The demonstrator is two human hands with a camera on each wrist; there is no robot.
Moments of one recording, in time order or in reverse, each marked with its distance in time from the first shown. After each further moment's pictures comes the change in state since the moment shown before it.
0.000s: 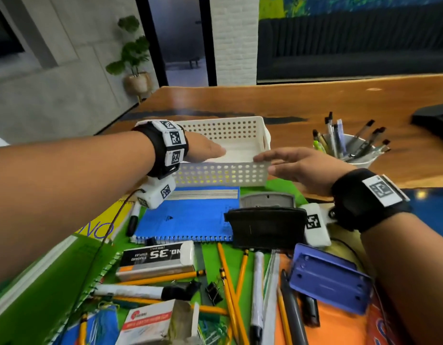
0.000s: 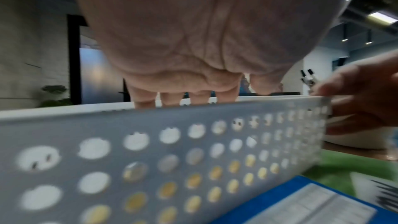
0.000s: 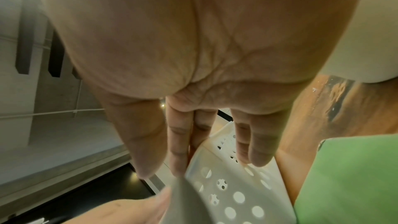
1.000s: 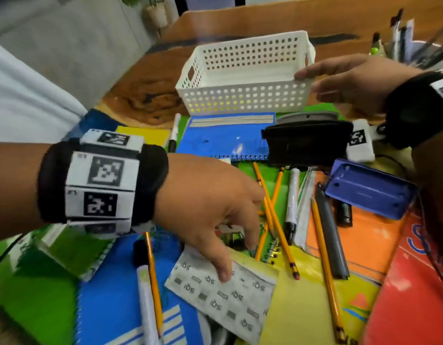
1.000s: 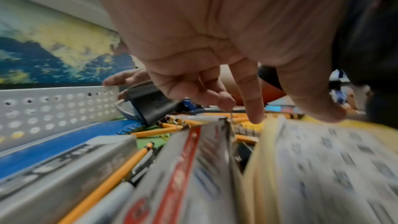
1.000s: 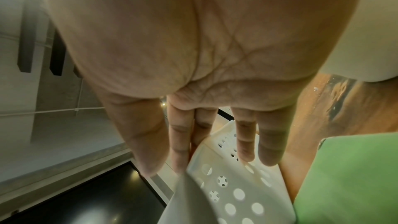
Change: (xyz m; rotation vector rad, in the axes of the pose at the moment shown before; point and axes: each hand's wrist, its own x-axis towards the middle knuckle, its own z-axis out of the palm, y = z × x) left_hand -0.222 0.031 0.085 0.054 -0.168 0.846; right_hand -0.015 -0.011 0.018 -0.026 0.105 0.039
